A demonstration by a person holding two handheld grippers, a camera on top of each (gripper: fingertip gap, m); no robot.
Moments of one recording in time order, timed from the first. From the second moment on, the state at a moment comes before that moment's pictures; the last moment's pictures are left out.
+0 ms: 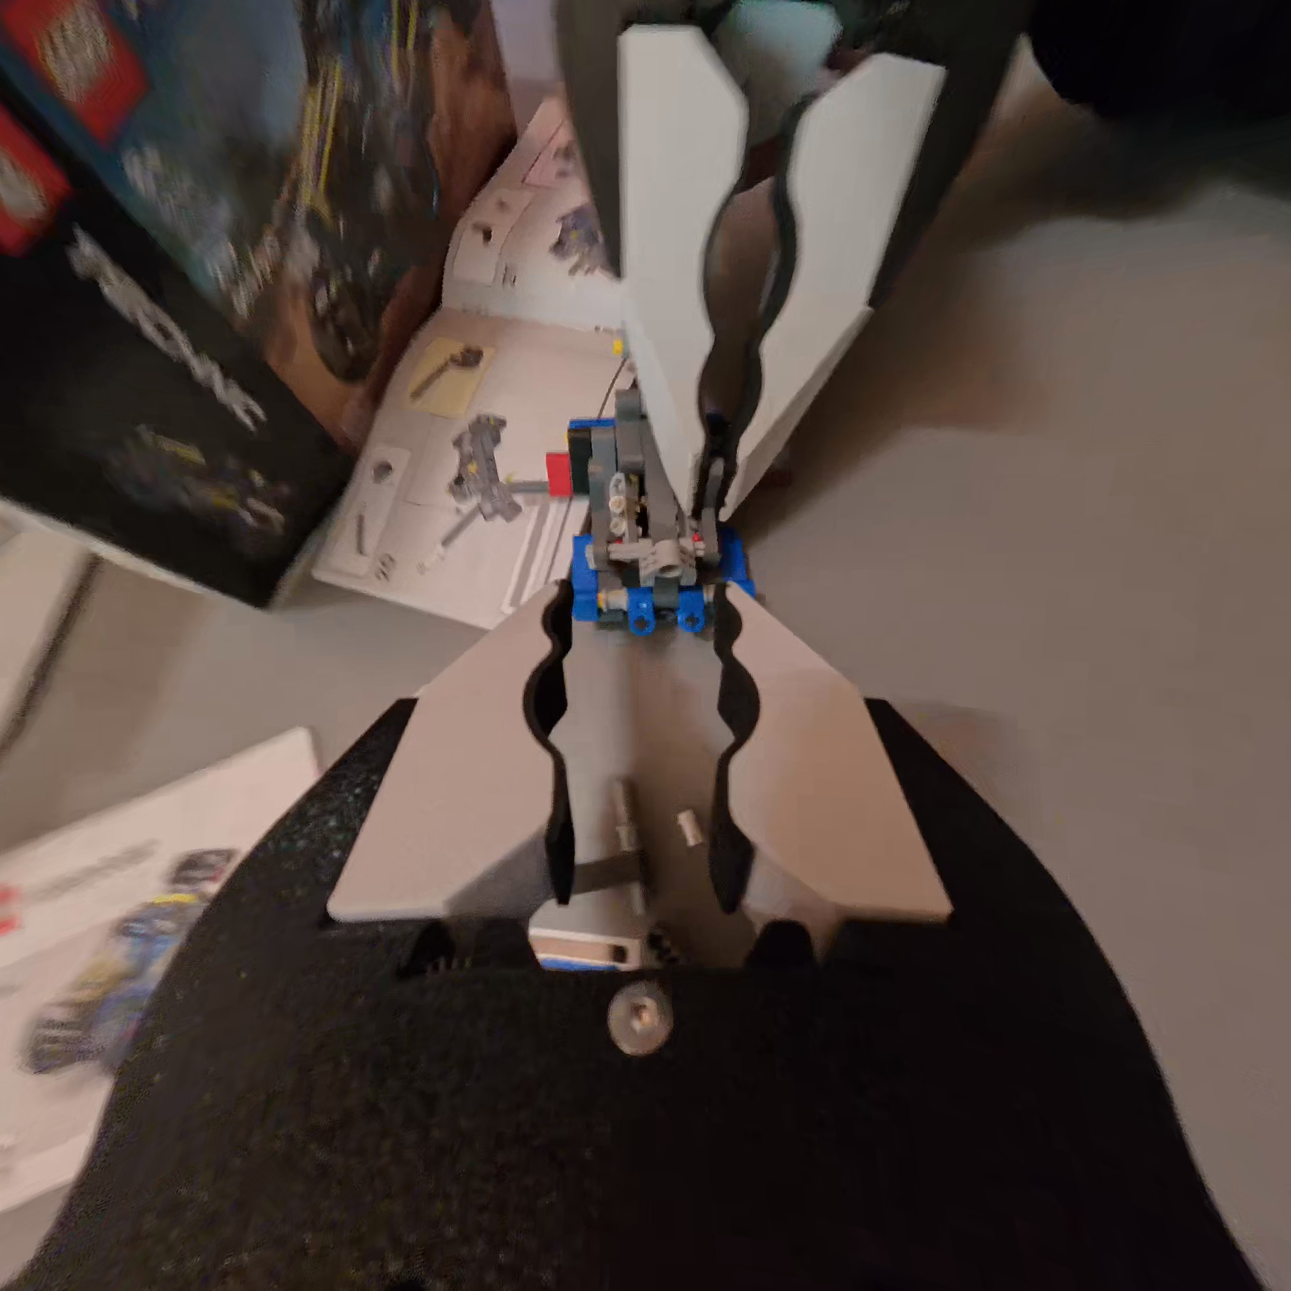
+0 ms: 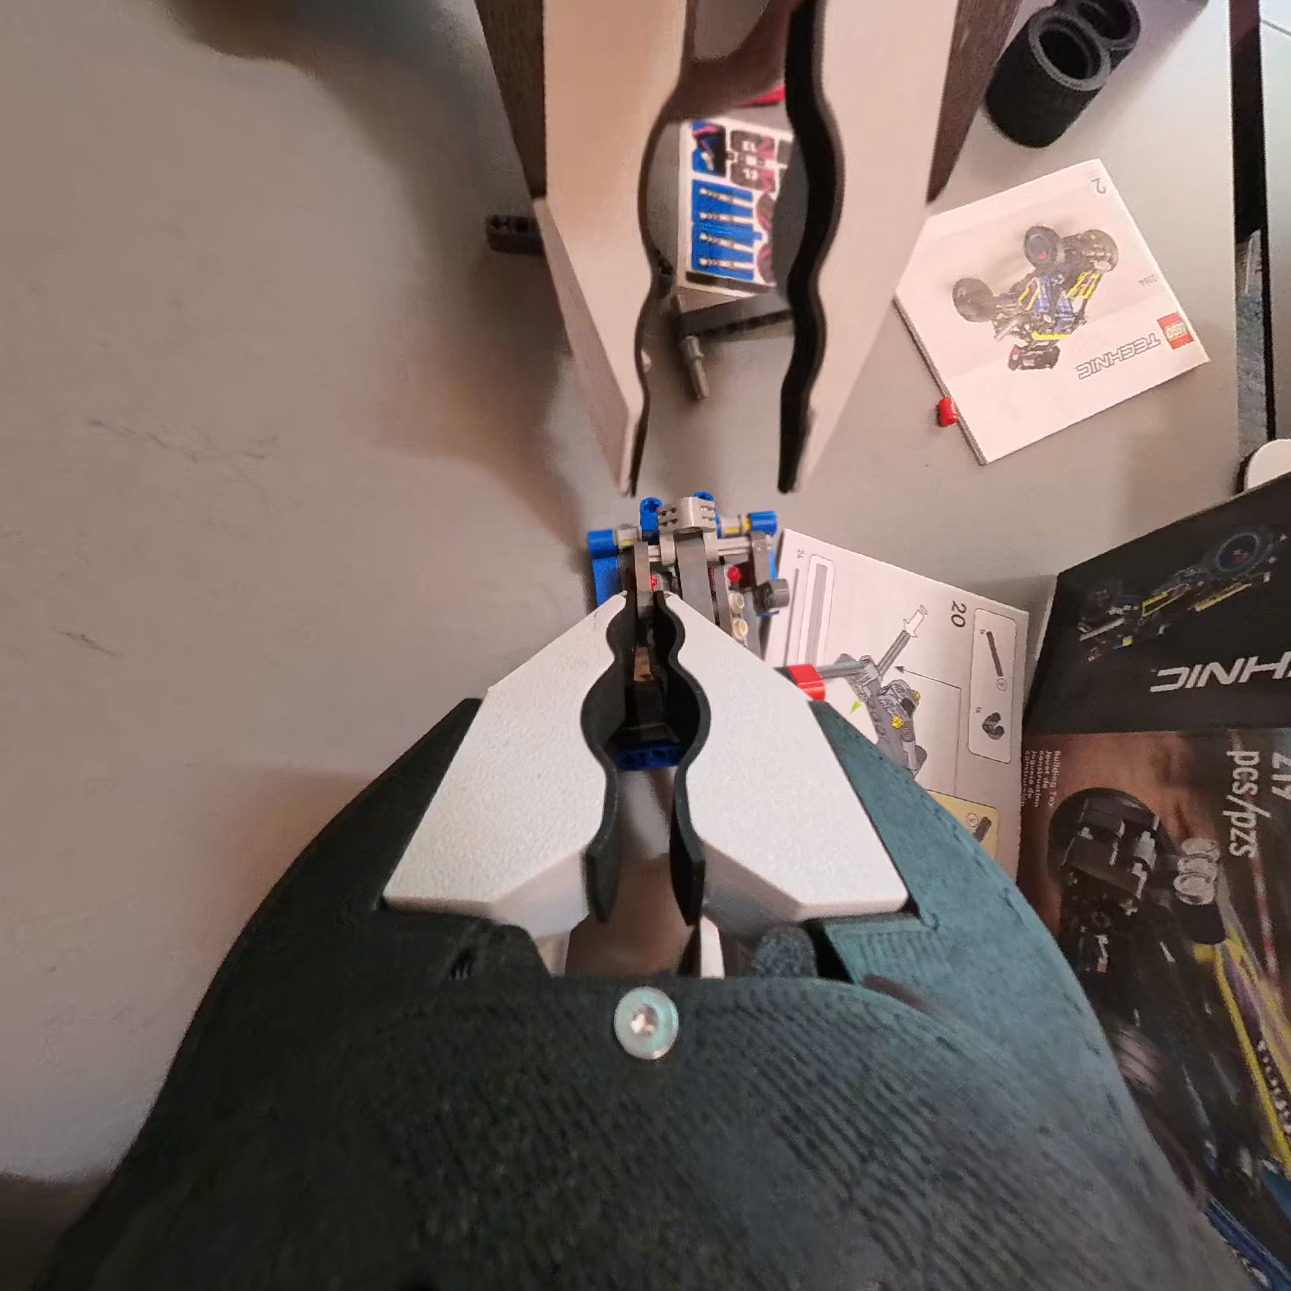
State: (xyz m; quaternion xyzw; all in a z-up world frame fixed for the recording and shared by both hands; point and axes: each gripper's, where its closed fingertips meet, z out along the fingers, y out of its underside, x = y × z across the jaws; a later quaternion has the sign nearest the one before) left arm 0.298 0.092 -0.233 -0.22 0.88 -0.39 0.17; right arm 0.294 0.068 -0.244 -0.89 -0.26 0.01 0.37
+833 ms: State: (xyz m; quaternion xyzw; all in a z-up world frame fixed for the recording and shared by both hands) left arm 0.292 0.080 -0.244 -0.13 0.89 -0.37 0.22; right arm 0.308 0.060 -0.233 -0.89 -0.26 -0.03 0.37
